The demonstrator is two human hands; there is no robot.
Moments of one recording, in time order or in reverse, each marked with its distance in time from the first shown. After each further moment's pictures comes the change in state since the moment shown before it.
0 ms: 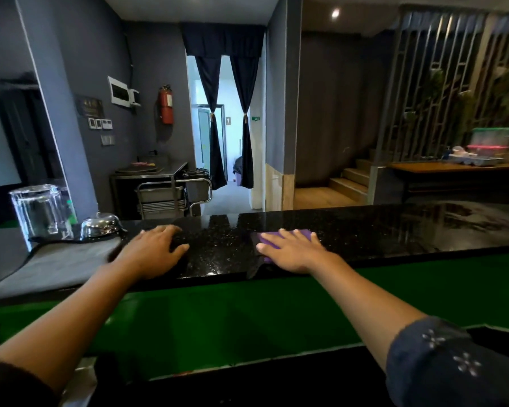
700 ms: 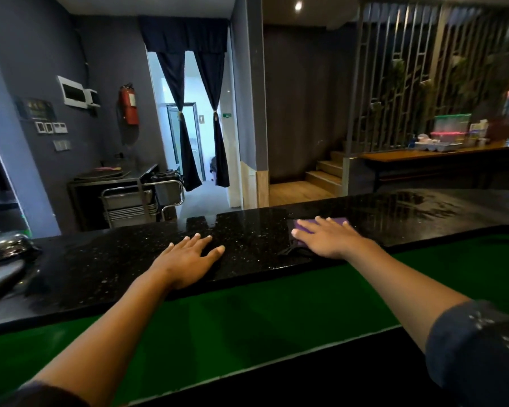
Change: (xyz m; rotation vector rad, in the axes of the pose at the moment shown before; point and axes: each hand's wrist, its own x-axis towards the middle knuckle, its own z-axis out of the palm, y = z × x) left_hand 0.063 0.162 0.061 -0.130 -0.214 0.066; right_hand -0.001 0.182 -0.036 0.005 0.041 0.237
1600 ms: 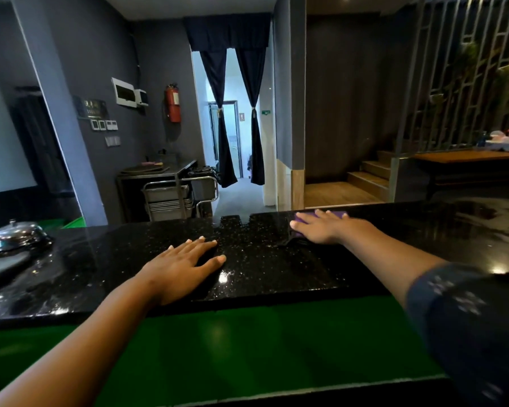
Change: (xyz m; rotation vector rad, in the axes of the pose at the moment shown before) left_hand -0.009 0.013 -0.010 -0.007 -0.027 -0.032; right_hand 0.118 -0.014 -0.001 -0.066 -0.128 -0.137
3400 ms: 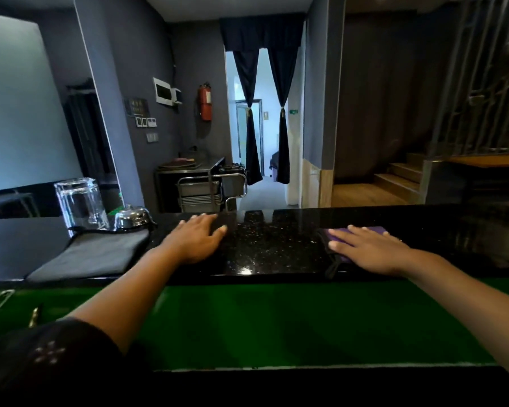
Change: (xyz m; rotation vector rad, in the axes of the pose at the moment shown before) left_hand -0.042 -0.143 -0.048 -0.028 0.199 -0.128; right_hand -0.115 -0.098 0.031 -0.010 0.080 -0.106
